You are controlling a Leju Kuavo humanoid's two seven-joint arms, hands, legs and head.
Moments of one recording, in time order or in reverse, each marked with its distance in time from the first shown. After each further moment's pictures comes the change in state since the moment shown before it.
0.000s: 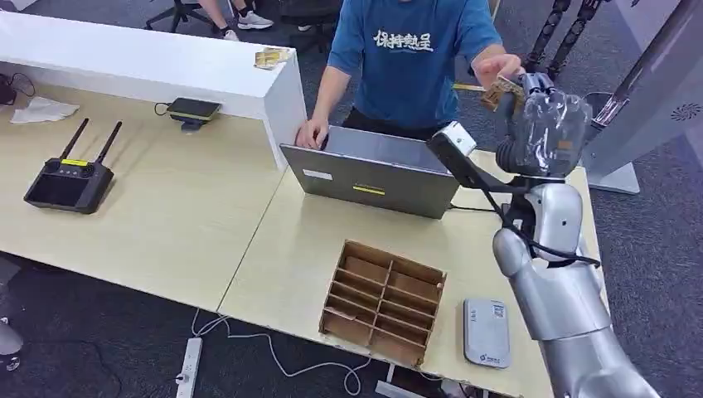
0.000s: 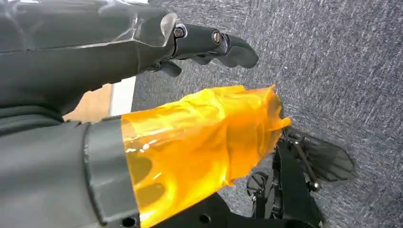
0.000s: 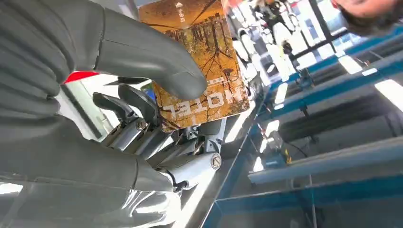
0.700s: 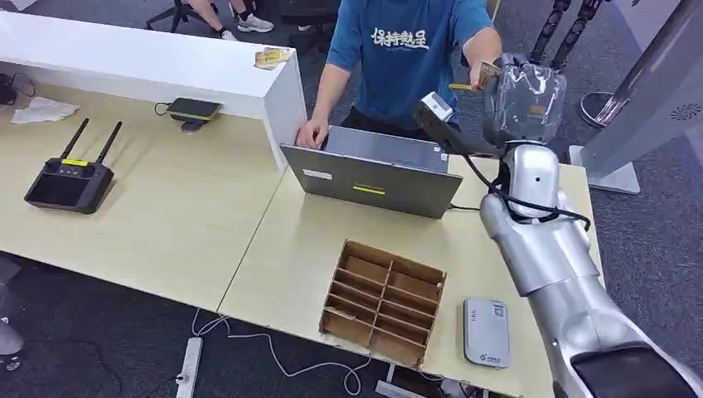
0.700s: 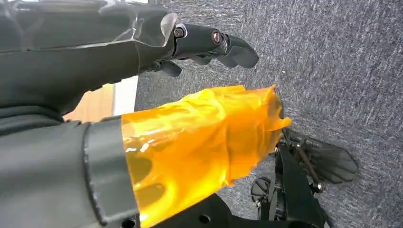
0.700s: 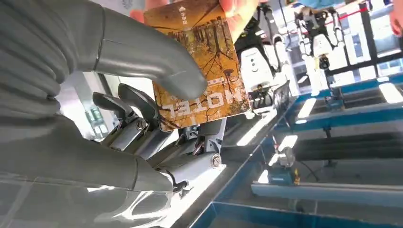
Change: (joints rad) left arm -0.002 0.007 -0.032 0.001 -0.020 -0.002 0.017; right arm -0.201 0.072 0.015 0.369 0.123 0.004 0.095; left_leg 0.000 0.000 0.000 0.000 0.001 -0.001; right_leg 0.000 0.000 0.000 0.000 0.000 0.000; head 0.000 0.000
